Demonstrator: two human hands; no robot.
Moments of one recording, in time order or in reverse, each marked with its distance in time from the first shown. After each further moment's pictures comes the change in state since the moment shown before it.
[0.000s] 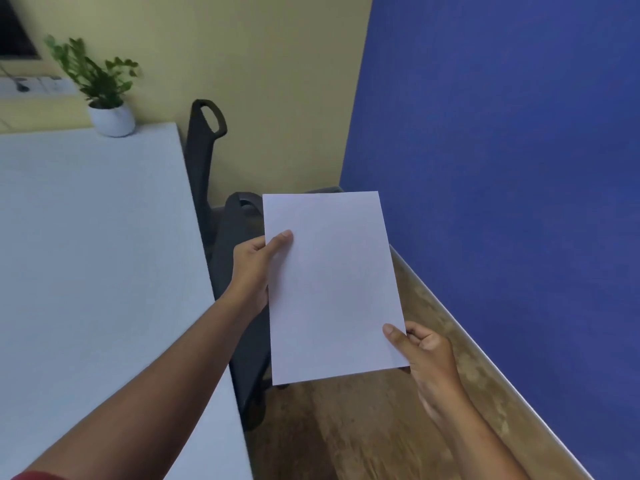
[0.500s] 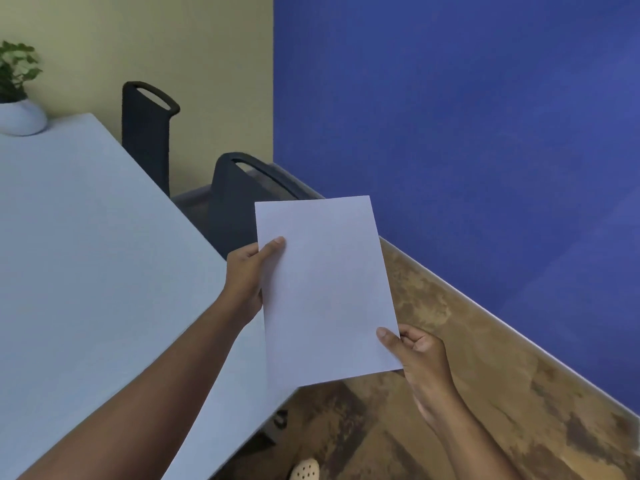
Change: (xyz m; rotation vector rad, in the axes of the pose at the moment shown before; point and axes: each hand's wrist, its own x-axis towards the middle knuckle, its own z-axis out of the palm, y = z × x) left_hand -0.170 -0.007 -0.177 0.057 -0.297 -0.125; right_hand -0.302 0.099 0.116 0.061 0.320 -0.014
